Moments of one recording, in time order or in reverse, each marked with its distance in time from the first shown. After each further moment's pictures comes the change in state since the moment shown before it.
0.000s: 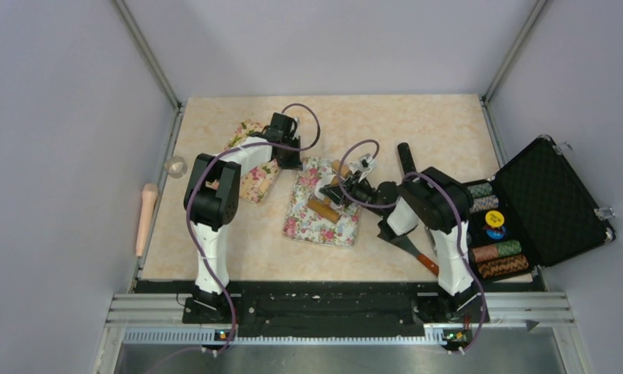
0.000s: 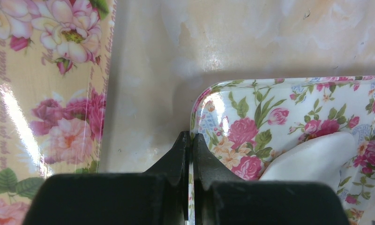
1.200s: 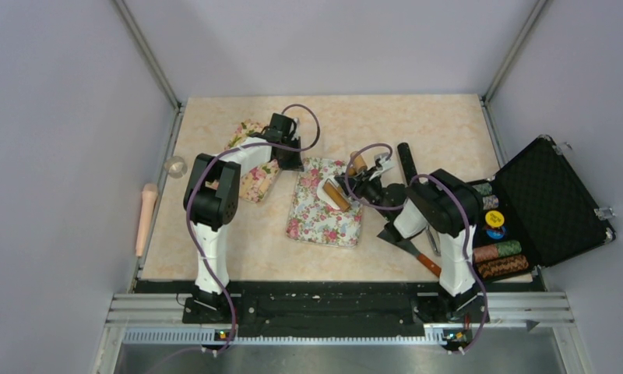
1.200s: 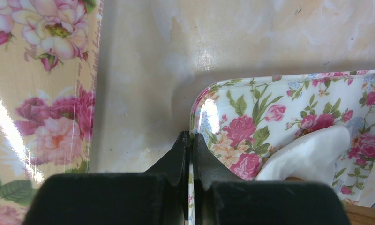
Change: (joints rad) left arm 0.003 -0.002 -0.008 0.004 0.042 -0.015; right arm -0.053 -0.080 -0.086 0.001 0.229 -0.166
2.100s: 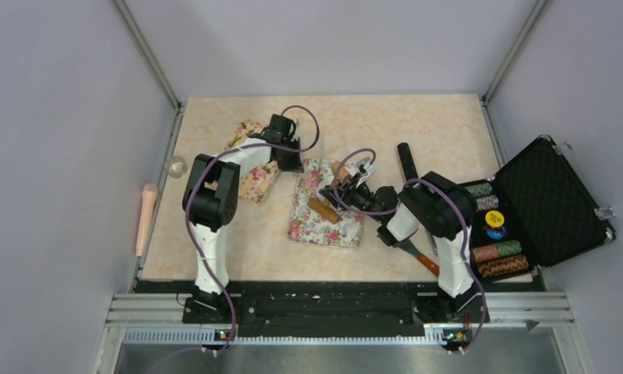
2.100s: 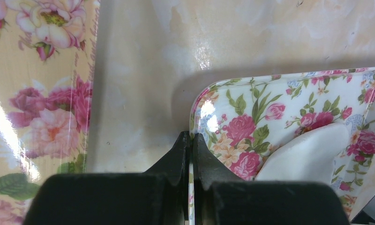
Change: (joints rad) left arm 0.001 -0.013 -0.019 0.005 0.003 -0.010; right arm 0.101 0.022 0.032 -0.005 -0.108 0.037
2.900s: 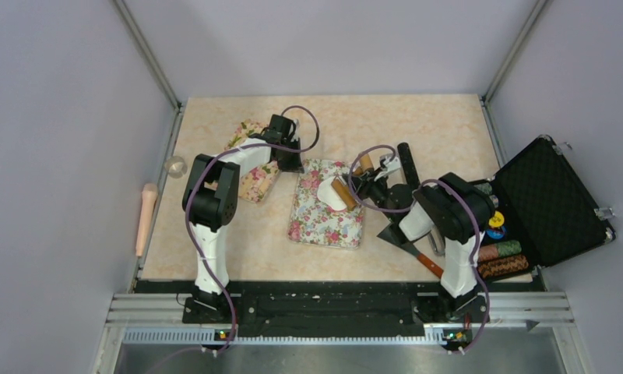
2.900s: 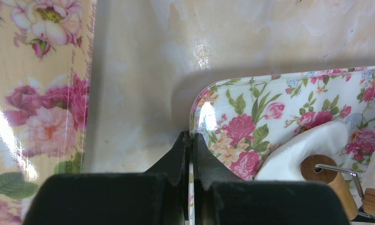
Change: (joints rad) left arm 0.000 -0.001 -0.002 -0.006 0.011 -0.005; right arm -0.126 -0.118 -0.081 -0.073 0.169 -0.091
